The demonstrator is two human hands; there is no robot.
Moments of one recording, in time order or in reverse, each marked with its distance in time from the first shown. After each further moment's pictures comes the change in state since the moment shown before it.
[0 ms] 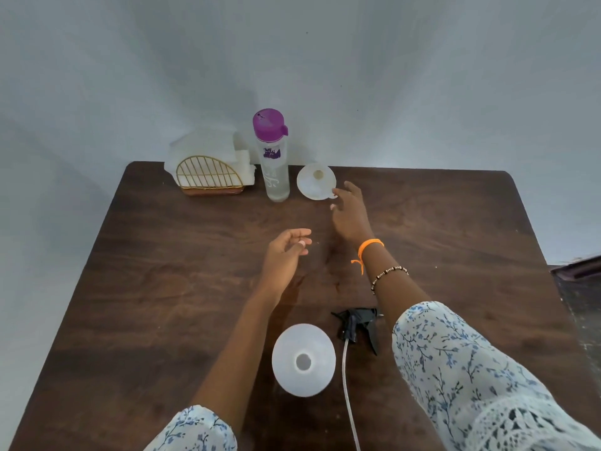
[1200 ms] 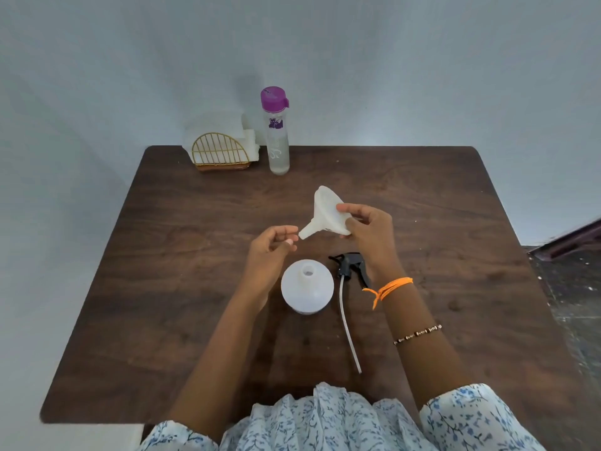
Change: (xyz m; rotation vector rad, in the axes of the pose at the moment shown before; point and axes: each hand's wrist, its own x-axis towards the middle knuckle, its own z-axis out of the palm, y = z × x) left_hand -0.129 -0.014 -0.032 -0.047 0.036 0.079; right_hand -0.197 -0.038 -0.040 0.533 0.177 0.117
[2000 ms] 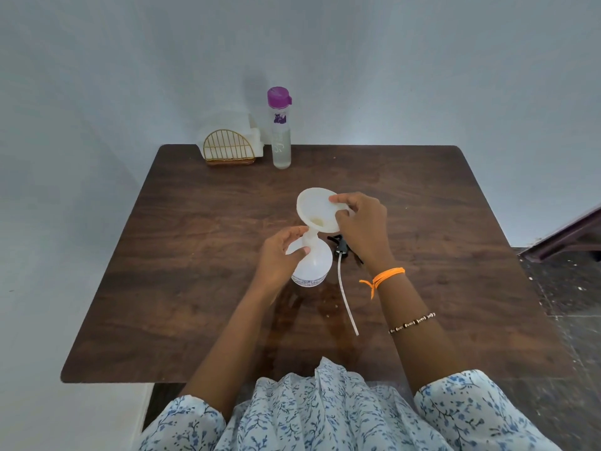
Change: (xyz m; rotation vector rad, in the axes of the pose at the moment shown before) left_hand -0.052 -0.029 0.004 0.036 -0.059 0.139; right_hand -0.070 -0.018 -0.003 -0.433 0.069 -0.316
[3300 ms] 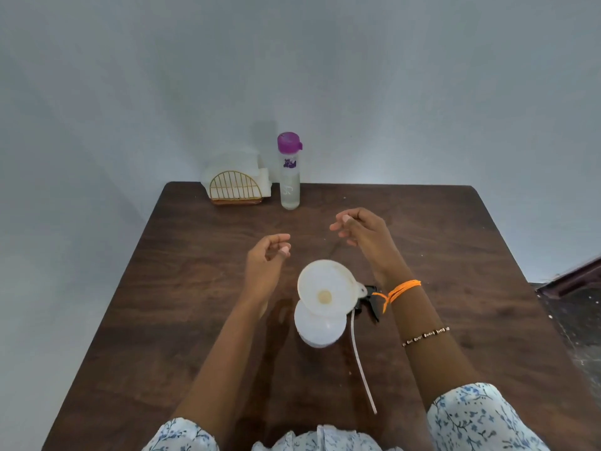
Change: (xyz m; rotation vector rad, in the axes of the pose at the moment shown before) left_hand 0.078 0.029 -0.033 -0.005 0.191 -0.010; right_hand 0.083 0.001 0.016 0.415 -0.249 0.143
